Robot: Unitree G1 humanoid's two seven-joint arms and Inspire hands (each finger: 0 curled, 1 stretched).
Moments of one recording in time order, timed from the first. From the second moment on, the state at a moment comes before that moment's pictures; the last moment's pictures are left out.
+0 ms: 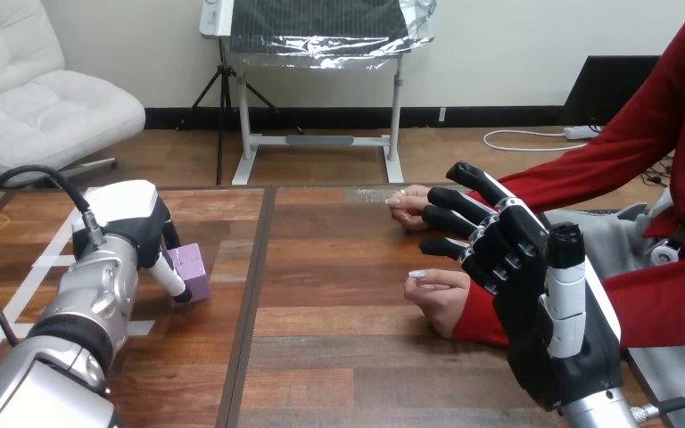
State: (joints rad) left arm -0.87 0.41 -0.49 1.35 0.67 -0.01 0.15; right arm 0.23 -0.05 -0.02 -0.15 0.32 -0.27 0.42
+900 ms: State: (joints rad) left arm -0.84 0.41 -0.40 1.25 0.59 -0.11 0.24; right arm 0.19 -0.05 -0.05 -0.02 0.19 -0.35 0.35
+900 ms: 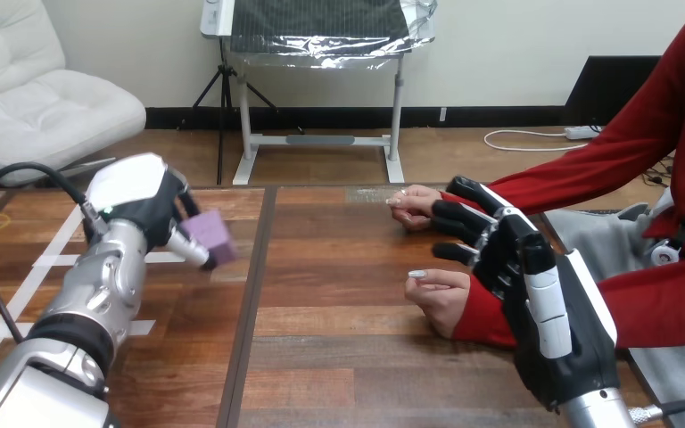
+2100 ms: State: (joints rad) left arm -0.61 0.42 -0.24 0.80 0.47 -0.12 0.24; right arm 0.08 -0.16 -0.08 0.17 -0.09 -0.53 0.15
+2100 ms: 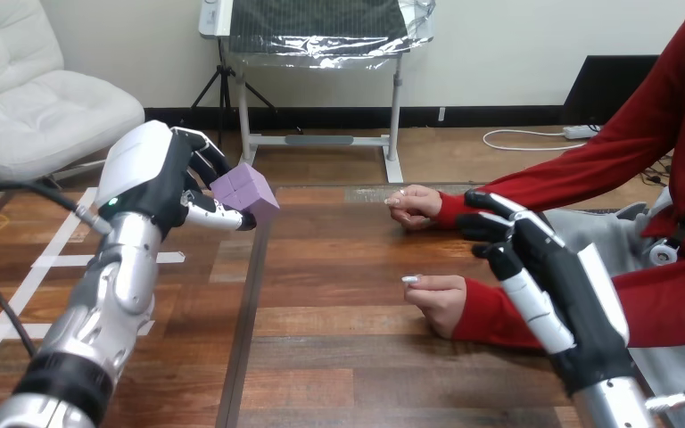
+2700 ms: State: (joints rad) left arm -0.45 0.42 -0.16 0.56 0.40 -0.06 0.18; right arm -0.02 -0.27 -0.09 0.25 -0.12 -0.60 0.12
